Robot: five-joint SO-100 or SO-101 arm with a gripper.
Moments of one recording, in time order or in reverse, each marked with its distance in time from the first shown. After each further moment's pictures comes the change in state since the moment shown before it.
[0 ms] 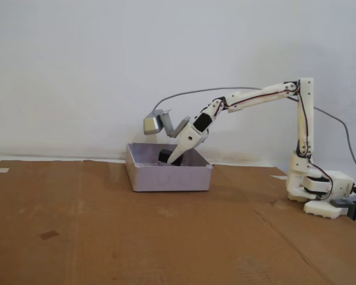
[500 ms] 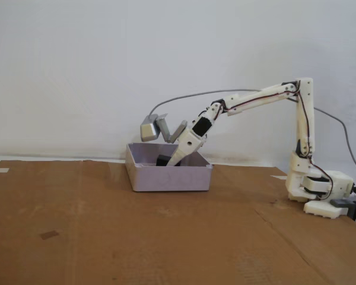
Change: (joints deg) arm -4.5 -1.2 0.0 -0.2 -0.5
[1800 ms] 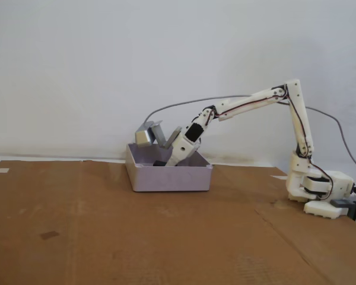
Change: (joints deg) arm 2.6 -9.5 -7.5 0.0 0.4
